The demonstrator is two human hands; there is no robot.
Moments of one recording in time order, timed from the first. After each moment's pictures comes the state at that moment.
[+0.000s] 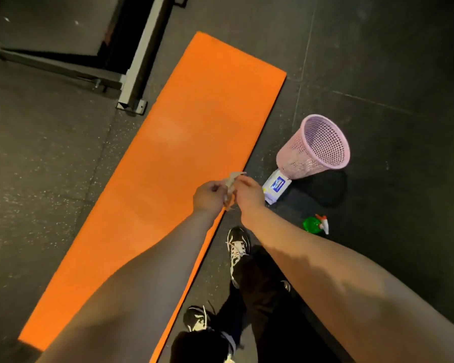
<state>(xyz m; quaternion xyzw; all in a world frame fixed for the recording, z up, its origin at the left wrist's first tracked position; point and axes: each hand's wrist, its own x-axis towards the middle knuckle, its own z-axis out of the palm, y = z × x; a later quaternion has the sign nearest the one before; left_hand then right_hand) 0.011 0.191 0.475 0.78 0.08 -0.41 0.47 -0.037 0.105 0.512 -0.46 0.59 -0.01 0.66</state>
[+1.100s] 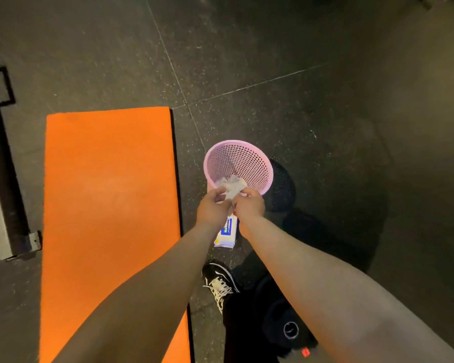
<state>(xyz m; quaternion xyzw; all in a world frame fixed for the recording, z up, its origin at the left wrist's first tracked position) 0.011 -0.195 0.403 0.74 -0.15 -0.56 0.35 -0.067 -0.239 0.429 -0.24 0.76 -0.17 0.58</state>
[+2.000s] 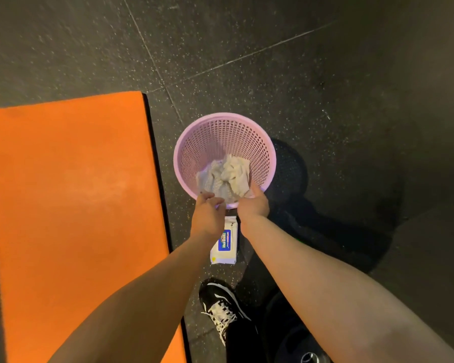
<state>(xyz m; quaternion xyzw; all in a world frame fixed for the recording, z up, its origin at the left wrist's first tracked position) 0.013 -0.257 0.229 0.78 -0.34 -0.49 0.18 -0.082 -0.314 0.236 -0.23 0.81 -0.14 0.53</state>
